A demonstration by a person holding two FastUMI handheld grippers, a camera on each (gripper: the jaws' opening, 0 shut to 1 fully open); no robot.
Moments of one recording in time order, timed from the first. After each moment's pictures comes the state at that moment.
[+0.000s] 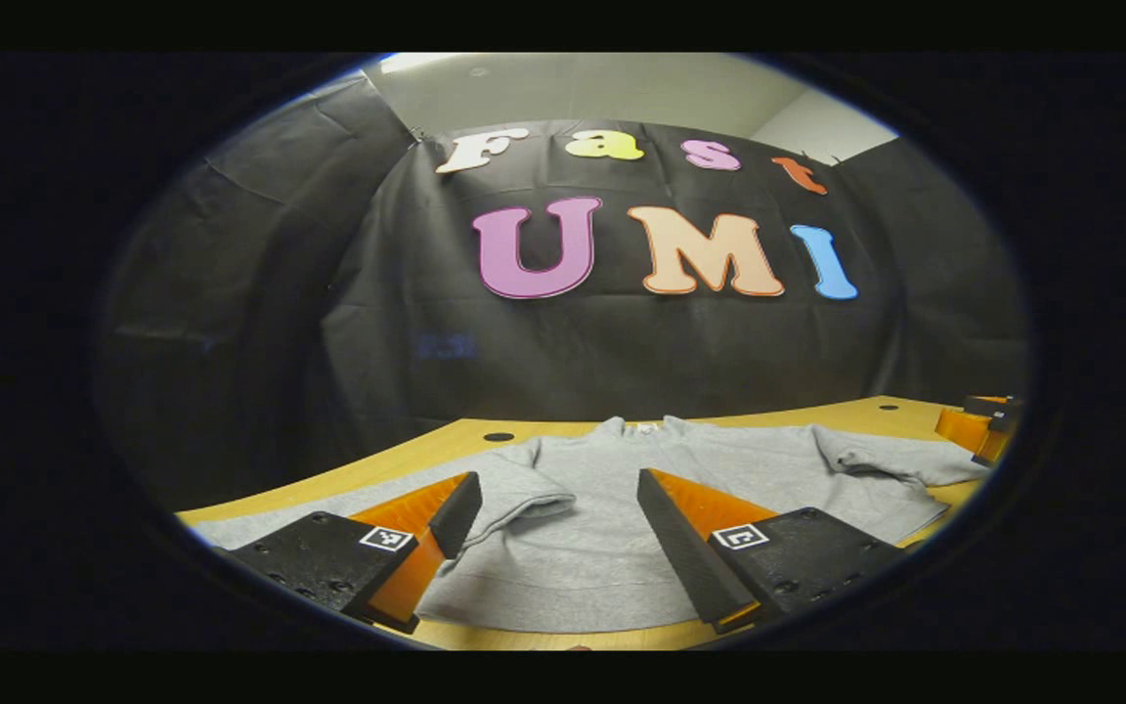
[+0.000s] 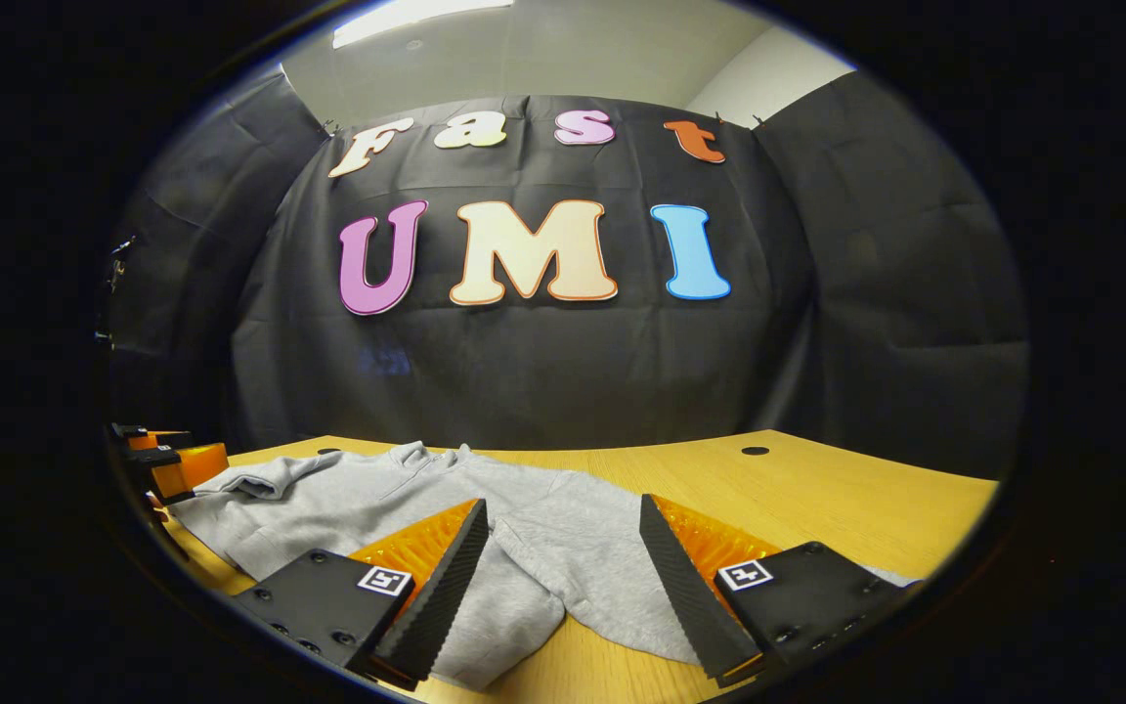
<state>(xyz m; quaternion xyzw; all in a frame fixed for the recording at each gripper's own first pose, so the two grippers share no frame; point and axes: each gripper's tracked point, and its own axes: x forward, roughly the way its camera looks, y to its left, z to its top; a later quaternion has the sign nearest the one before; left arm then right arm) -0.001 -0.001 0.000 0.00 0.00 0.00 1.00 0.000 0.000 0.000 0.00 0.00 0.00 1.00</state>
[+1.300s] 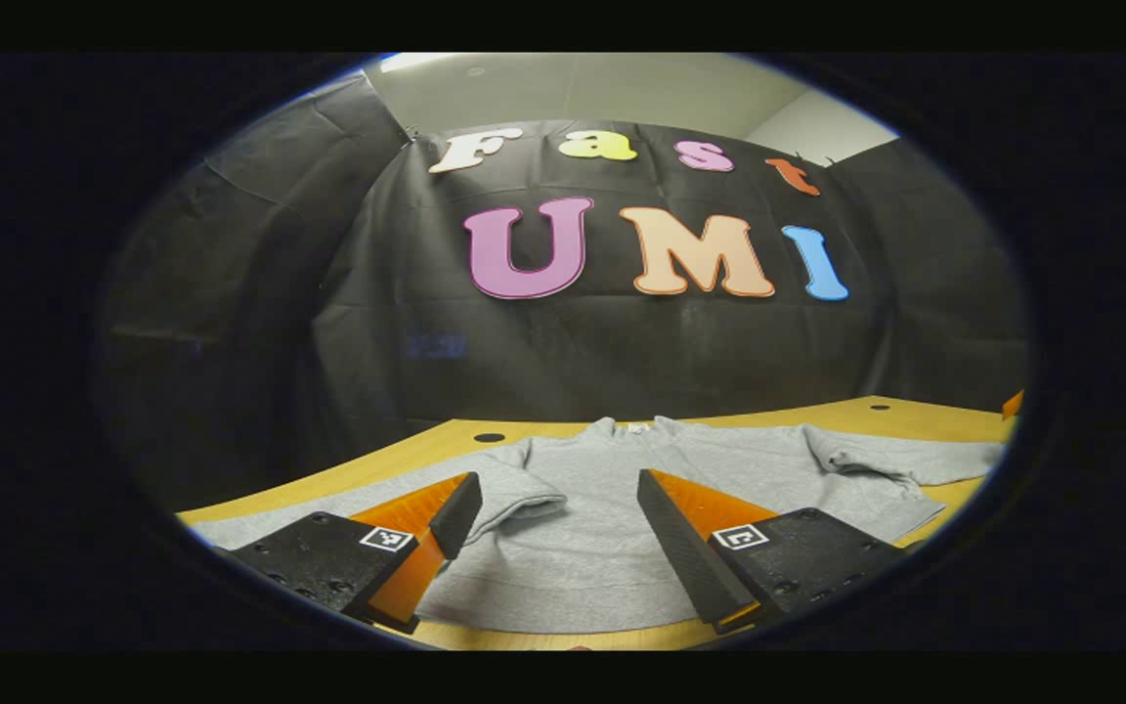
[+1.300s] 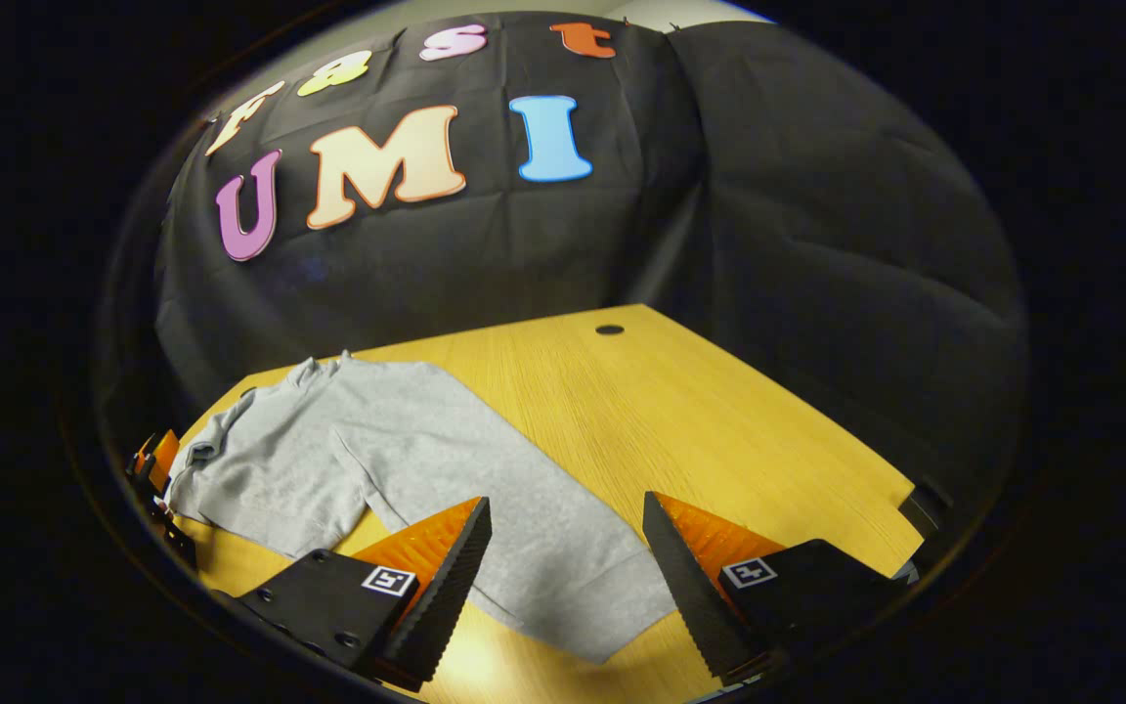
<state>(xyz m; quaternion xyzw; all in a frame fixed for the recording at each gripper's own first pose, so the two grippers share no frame) -0.001 -0.007 -0.001 0.00 0.00 -0.02 1.00 -0.091 -0.197 -0.040 0.04 0.27 -0.12 0.96</state>
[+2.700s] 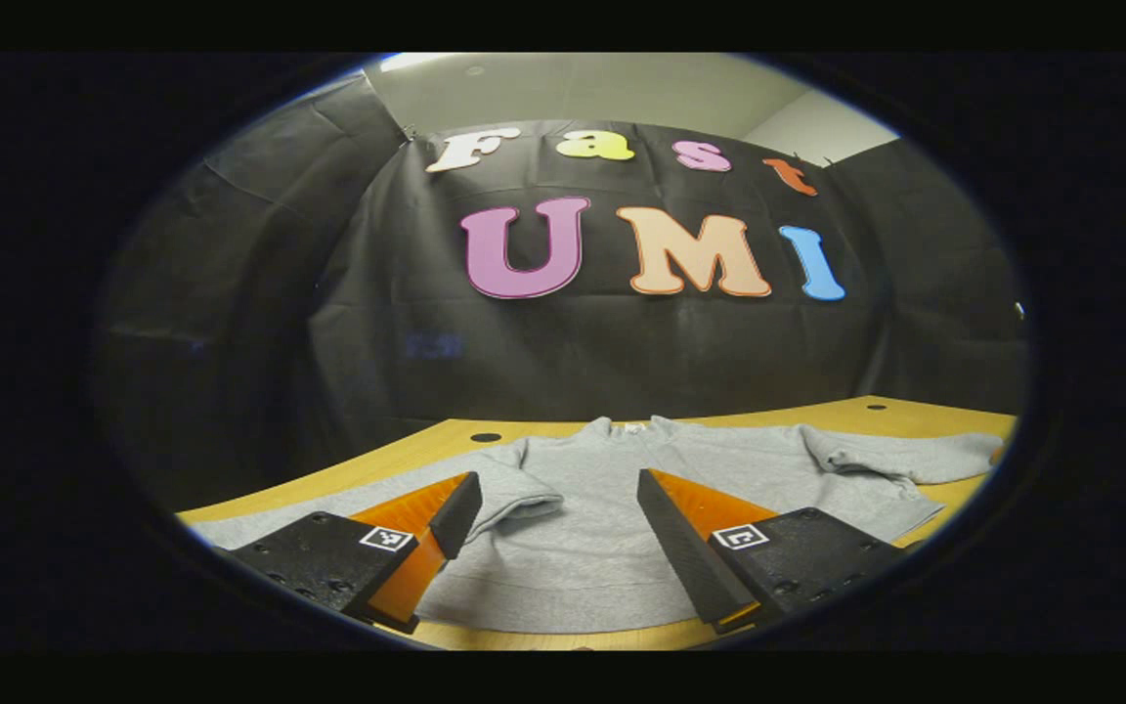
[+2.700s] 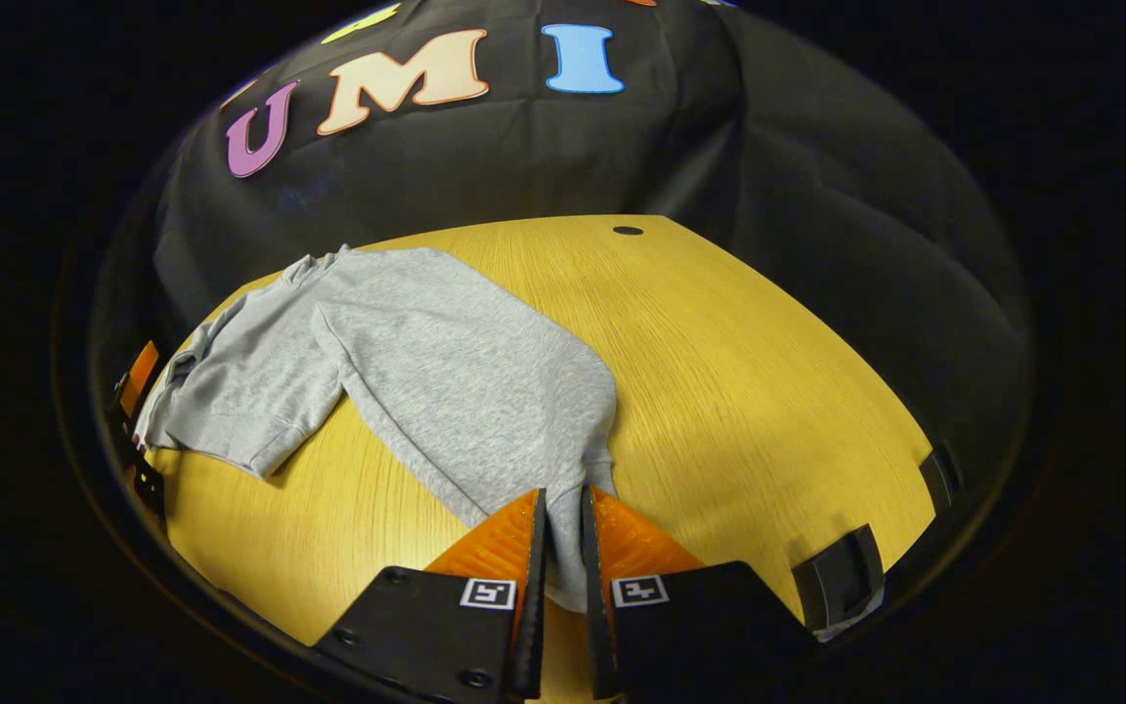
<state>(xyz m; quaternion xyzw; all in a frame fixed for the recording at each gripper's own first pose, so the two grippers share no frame) -0.001 -0.009 -0.002 0.00 0.00 -0.02 1.00 -0.116 -0.180 -0.095 -0.01 0.36 -0.09 0.93</state>
